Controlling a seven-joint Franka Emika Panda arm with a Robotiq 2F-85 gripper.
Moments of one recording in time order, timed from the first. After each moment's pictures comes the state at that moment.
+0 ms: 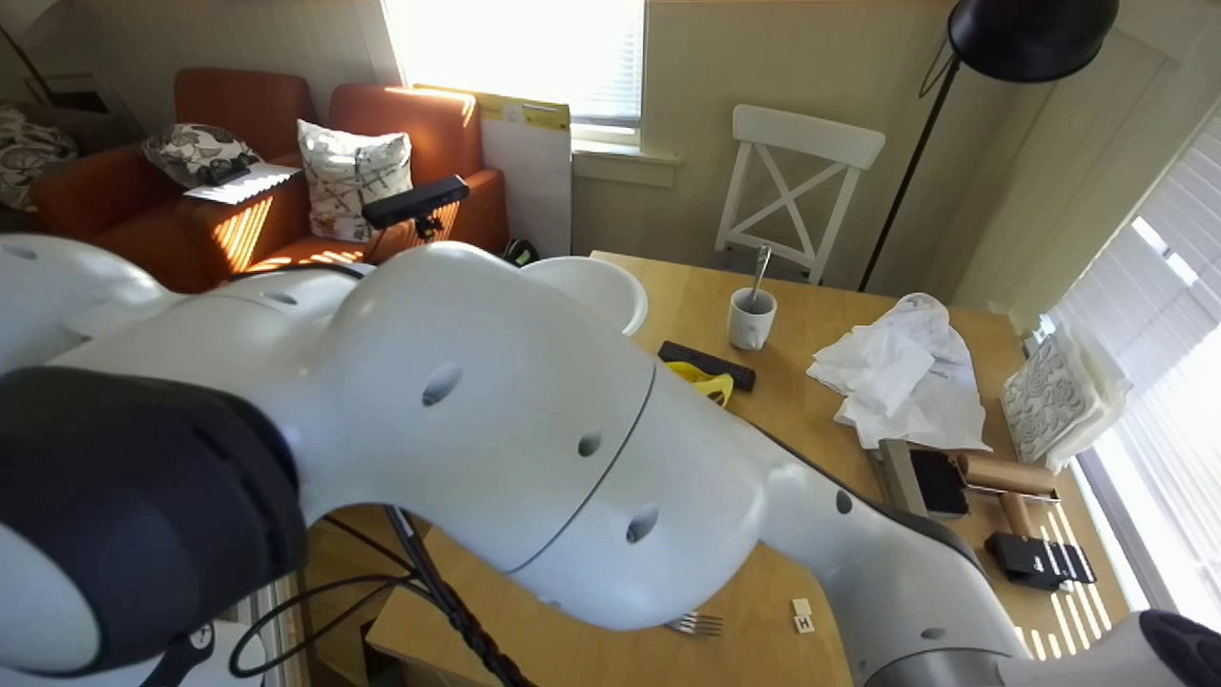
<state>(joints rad) -0.37 0.90 -0.45 -1.34 0.03 2.19 -1.32</state>
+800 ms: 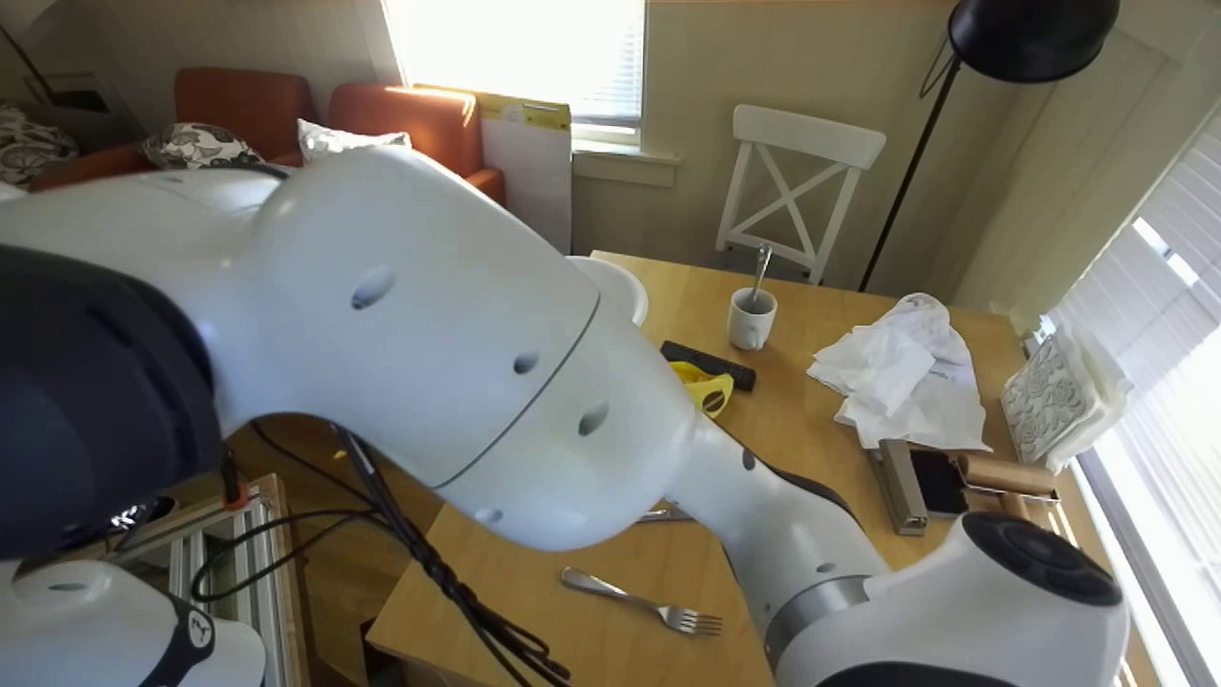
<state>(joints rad) -0.30 0.74 -0.42 -1.62 -0.19 2.38 -1.04</state>
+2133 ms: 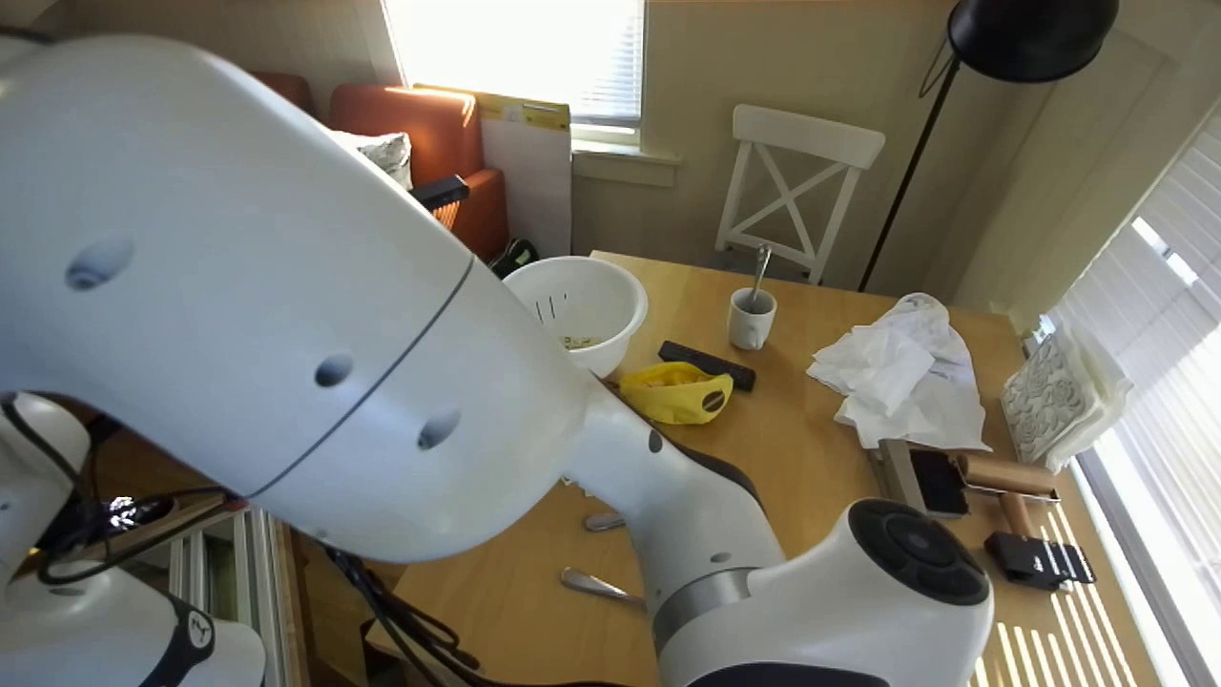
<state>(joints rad) -0.42 0.52 -0.24 -1.93 -0.27 2.45 -1.15</state>
